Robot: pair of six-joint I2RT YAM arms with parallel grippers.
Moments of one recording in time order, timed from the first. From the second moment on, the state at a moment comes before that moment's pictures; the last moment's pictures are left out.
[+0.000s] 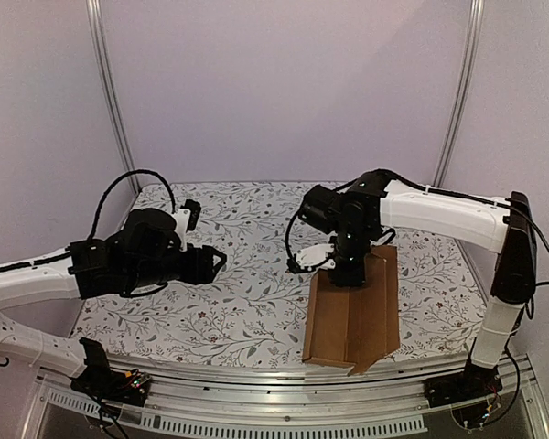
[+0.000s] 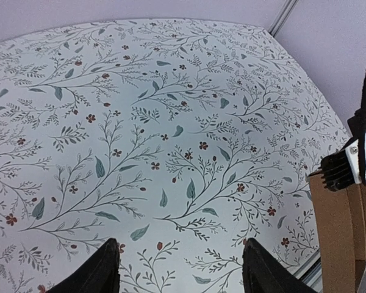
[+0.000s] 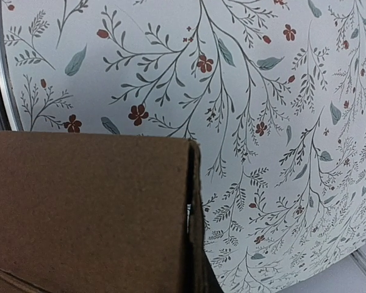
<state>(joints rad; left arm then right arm) -0.94 1.07 0.78 -0.31 -0.30 -0.53 0.96 1.84 1.63 -1.23 0.12 -0.51</state>
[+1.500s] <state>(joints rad) -0.94 1.09 0.74 -0.24 -0.24 -0.50 0.93 1.86 1.87 -1.30 0.23 -0.45</state>
